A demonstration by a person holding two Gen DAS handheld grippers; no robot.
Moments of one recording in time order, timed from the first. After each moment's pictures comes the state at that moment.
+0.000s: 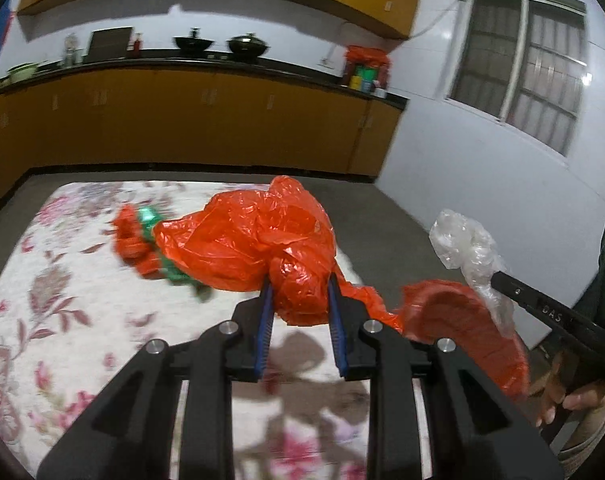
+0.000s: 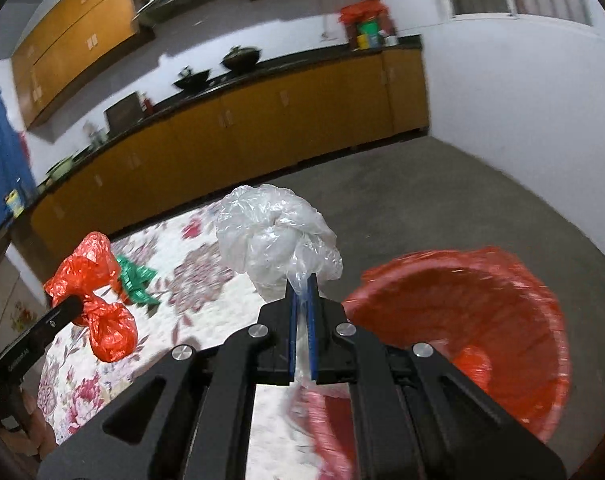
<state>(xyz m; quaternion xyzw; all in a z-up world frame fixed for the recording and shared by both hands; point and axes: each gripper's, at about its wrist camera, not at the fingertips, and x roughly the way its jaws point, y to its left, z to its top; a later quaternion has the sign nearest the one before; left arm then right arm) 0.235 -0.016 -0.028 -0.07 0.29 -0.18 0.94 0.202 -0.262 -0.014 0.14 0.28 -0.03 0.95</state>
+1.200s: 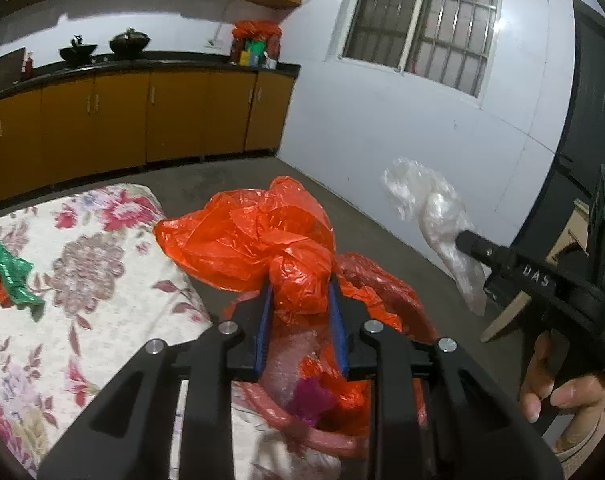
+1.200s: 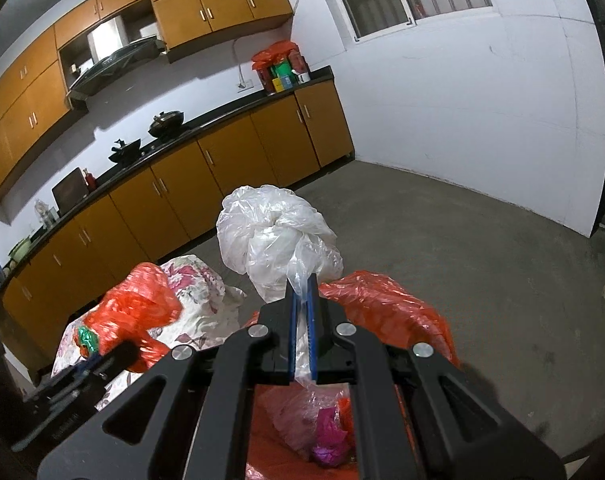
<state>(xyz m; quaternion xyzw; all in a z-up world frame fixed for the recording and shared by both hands) 0.217 -0.181 -0.032 -0.01 0.30 -0.34 0.89 0.135 -0.353 -0.005 0.21 0.22 -0.14 0.94</state>
